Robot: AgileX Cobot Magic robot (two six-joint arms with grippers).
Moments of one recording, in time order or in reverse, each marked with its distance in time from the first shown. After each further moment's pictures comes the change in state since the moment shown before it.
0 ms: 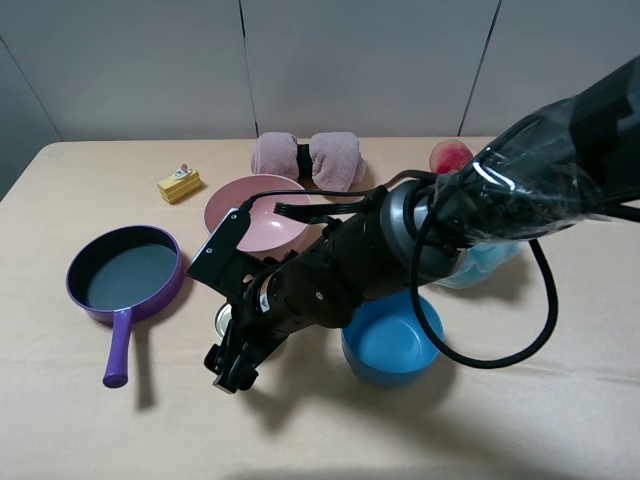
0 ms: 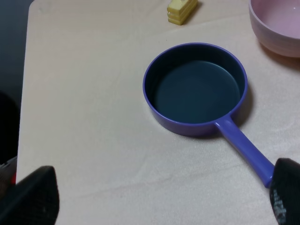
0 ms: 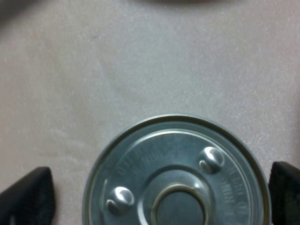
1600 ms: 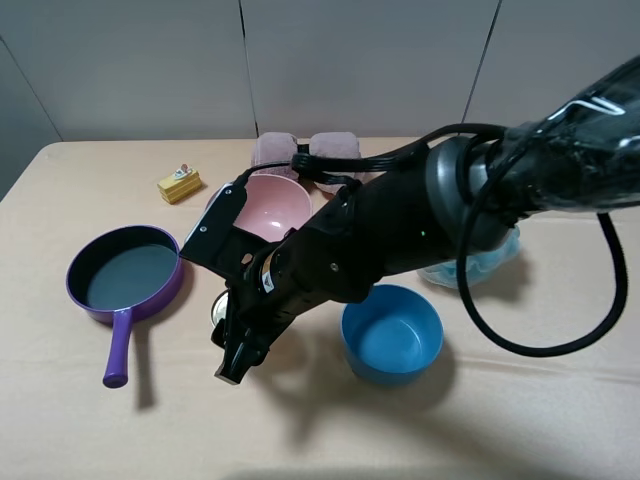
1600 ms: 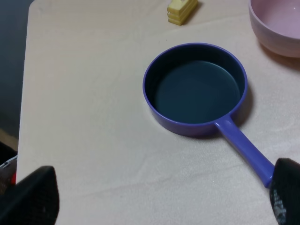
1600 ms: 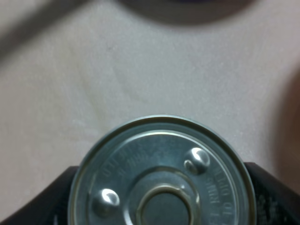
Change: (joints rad) left arm 0.000 0.000 0.000 0.000 0.000 0.000; right arm 0.000 -0.135 0.001 -0.057 0.142 0.000
